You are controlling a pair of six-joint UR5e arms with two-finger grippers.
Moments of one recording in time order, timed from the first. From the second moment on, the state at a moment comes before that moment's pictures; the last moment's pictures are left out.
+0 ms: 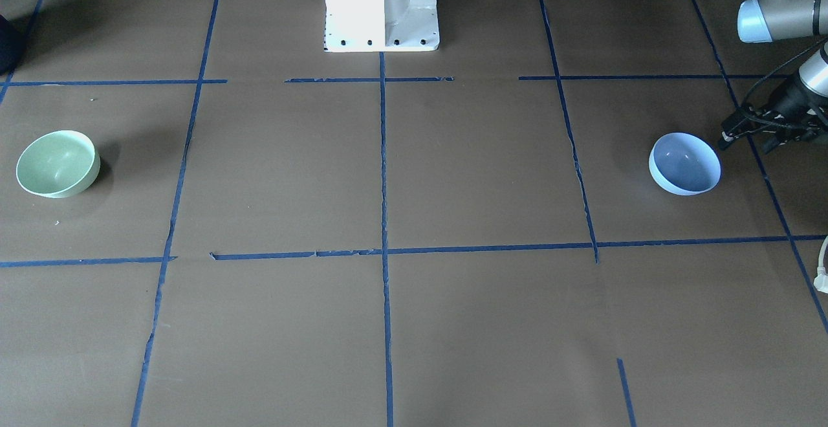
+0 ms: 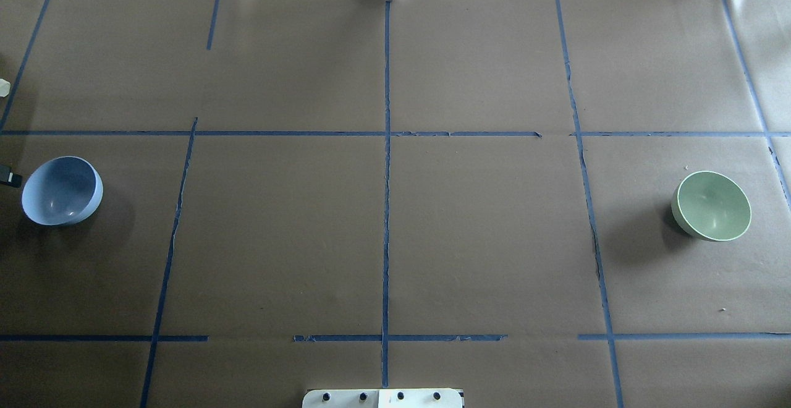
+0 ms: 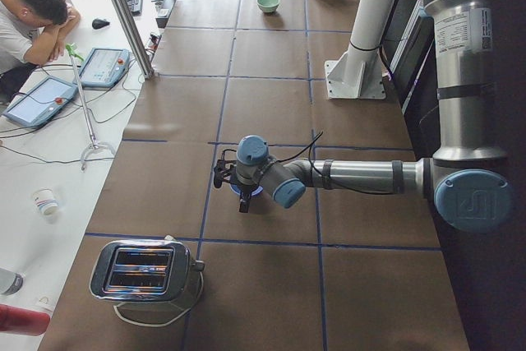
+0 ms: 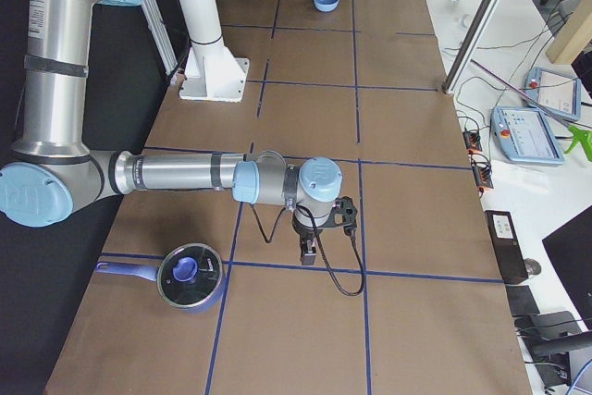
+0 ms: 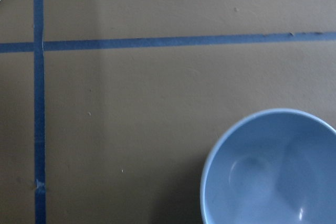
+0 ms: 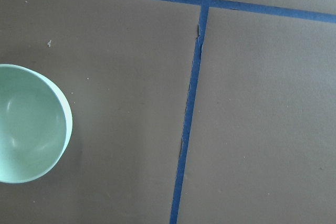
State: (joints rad) left arm -1.14 -1.44 -1.60 -2.29 -2.26 -0.70; right arm 1.51 -1.72 1.78 -1.69 2.35 -0.13
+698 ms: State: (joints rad) left arm -1.03 -1.49 -1.55 -2.30 -2.22 -0.75; right arm 1.51 -1.73 1.78 -1.69 2.35 -0.13
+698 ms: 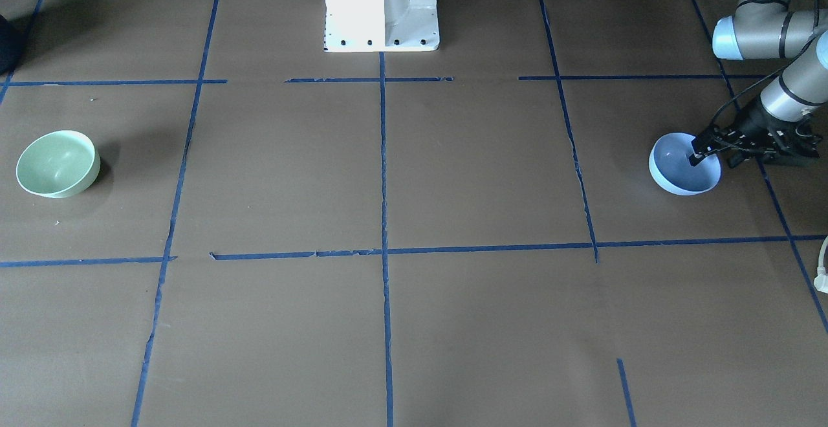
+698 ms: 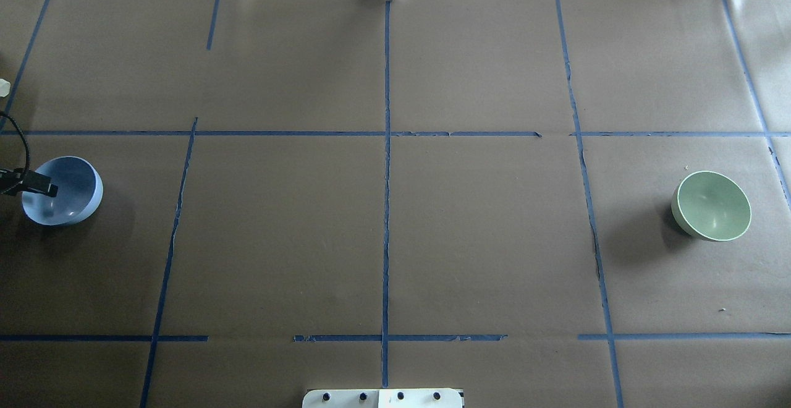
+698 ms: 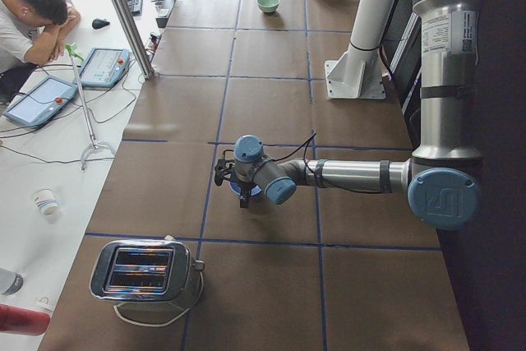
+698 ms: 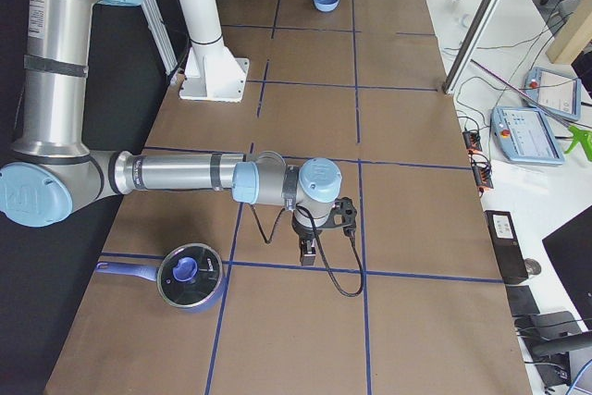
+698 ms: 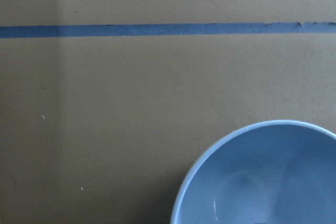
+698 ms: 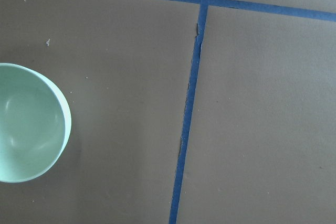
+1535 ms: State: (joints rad) left arm -1.02 -1.60 -1.69 -2.17 -2.27 -0.93; right arm 1.51 -1.73 1.78 -1.69 2.35 -0.13
